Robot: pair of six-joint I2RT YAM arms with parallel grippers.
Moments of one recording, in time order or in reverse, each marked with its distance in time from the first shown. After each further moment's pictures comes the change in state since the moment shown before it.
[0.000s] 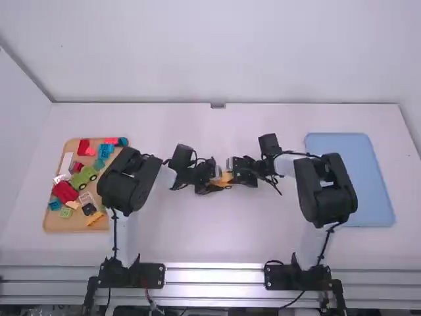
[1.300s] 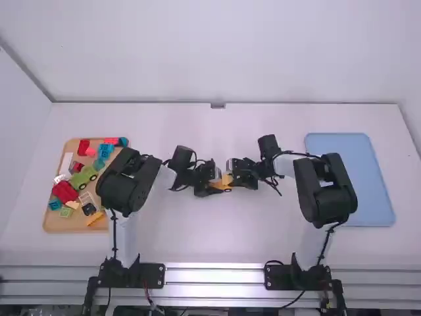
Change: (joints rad) left arm 0.000 -0.008 -0.001 -0.064 0.015 0.013; right arm 0.001 0.000 0.000 -0.058 0.019 0.008
